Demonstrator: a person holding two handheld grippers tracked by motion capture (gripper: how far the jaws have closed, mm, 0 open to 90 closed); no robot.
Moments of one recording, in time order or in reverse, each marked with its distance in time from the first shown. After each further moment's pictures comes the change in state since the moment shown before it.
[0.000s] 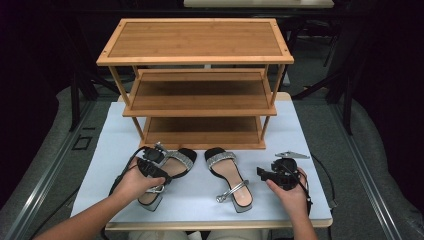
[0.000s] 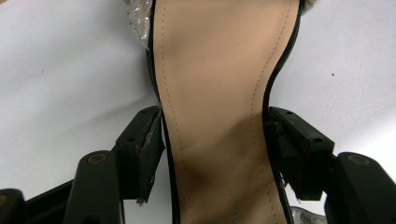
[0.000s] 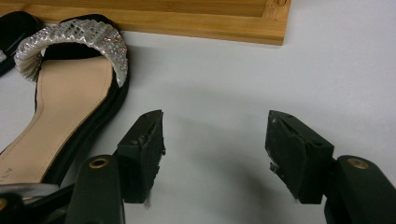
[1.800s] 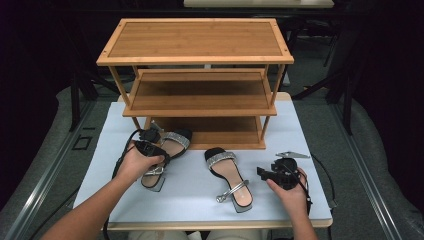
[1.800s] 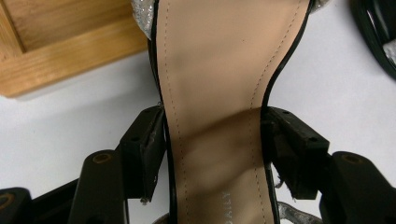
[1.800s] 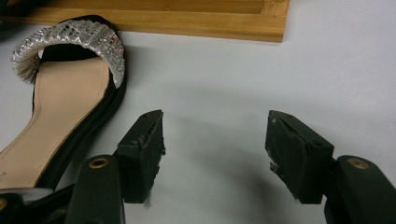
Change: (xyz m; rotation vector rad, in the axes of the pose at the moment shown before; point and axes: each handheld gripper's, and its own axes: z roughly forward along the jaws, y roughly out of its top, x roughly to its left) left arm 0.032 0.048 -0.009 -0.047 0.001 -0.152; right arm -0.004 -0.001 0.003 0.009 0.013 0.017
